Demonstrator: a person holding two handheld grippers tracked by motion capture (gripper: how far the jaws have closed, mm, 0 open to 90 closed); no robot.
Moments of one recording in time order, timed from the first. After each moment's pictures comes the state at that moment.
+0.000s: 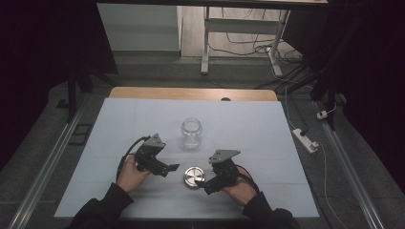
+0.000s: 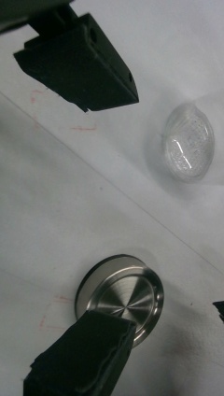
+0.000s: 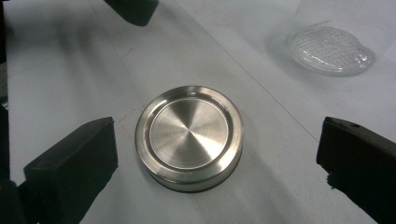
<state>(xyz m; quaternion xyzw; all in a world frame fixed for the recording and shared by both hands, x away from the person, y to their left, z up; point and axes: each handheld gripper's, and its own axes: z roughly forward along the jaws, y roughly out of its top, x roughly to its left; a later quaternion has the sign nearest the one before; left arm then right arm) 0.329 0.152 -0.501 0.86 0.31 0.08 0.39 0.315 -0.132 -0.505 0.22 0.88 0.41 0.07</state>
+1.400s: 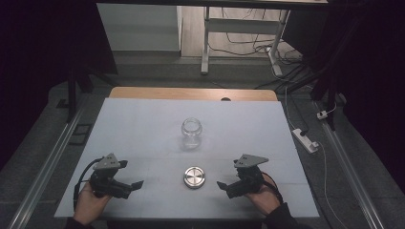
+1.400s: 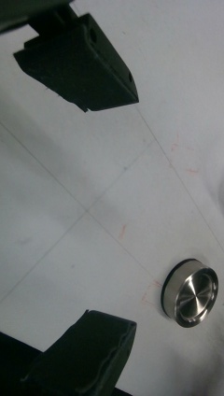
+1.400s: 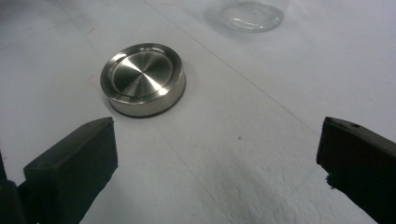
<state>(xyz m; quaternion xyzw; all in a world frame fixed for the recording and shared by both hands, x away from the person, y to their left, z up) 0.241 0.247 -0.501 0.82 0.39 0.10 0.41 0.296 -0.199 -0.495 0.28 0.86 0.40 0.12</state>
